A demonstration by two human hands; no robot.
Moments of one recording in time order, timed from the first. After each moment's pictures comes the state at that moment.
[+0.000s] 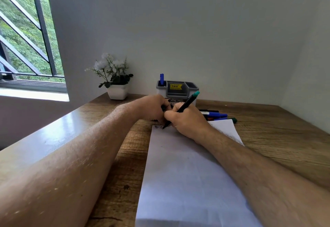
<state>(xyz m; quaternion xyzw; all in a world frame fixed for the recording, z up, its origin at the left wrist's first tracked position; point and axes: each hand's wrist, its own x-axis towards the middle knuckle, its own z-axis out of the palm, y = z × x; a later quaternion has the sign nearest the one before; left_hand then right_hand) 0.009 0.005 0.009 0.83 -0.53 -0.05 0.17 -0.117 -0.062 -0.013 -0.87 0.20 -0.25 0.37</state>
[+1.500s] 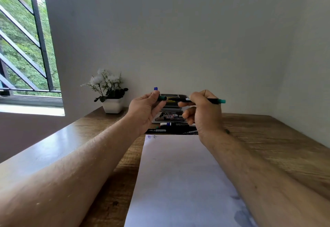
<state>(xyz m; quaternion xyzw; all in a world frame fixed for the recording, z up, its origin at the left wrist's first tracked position) -0.004 -0.004 0.010 0.39 -0.21 -0.29 0.85 -0.141 -0.085 0.016 -0.59 0.13 -0.48 0.63</state>
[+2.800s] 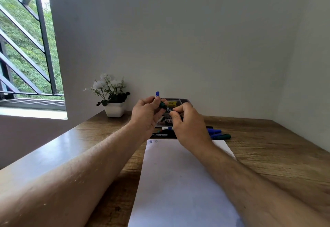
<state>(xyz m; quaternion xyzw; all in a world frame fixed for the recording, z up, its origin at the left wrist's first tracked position) -0.002 -0.013 0.003 0.38 -0.22 -0.24 0.87 -0.123 -0.078 -0.008 -0.84 0.17 -0.43 0.30</state>
